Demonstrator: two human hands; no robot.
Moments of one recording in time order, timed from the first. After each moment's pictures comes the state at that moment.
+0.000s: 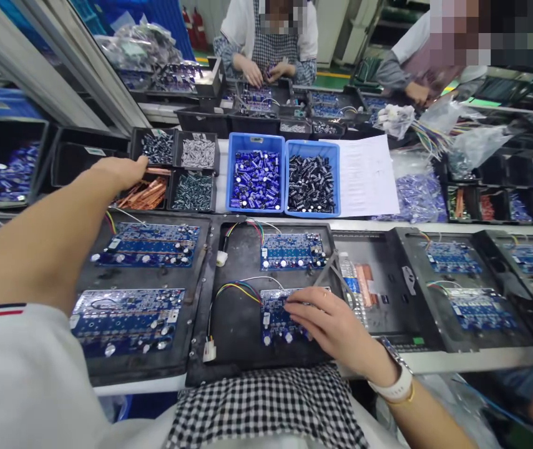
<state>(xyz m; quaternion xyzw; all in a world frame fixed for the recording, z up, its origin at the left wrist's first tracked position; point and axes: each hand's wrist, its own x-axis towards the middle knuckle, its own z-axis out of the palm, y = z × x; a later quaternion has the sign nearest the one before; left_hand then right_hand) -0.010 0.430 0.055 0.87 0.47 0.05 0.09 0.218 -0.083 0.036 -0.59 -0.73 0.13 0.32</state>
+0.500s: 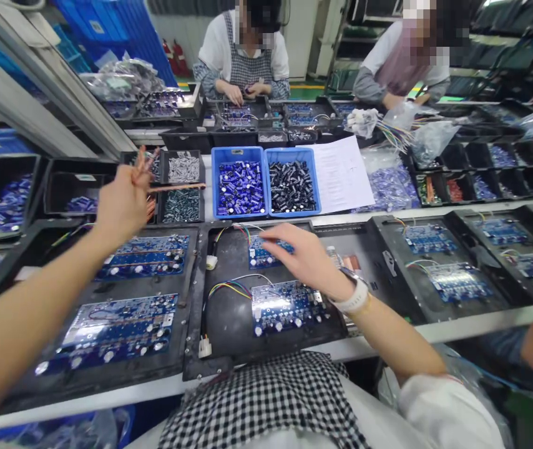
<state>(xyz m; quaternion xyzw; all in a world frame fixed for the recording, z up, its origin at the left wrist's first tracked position) 0.022 0.255 0.111 0.84 0.51 0.18 0.01 0.238 -0.011 0.074 -0.61 -0.65 0.13 0.44</state>
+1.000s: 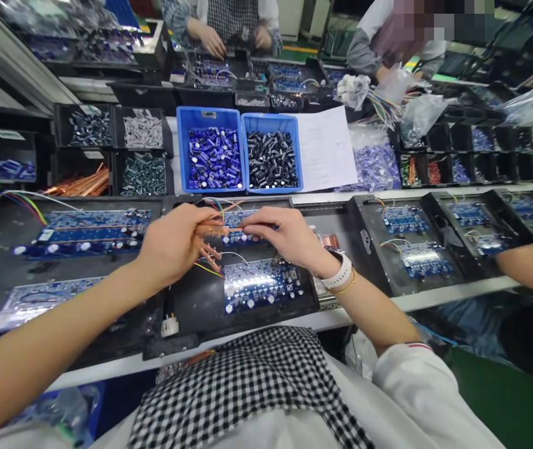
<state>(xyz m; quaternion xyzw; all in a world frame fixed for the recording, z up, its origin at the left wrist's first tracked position) 0.063 0.110 0.066 0.93 0.21 0.26 0.18 0.262 -0.023 0.066 -0.58 -0.62 0.26 0.45</state>
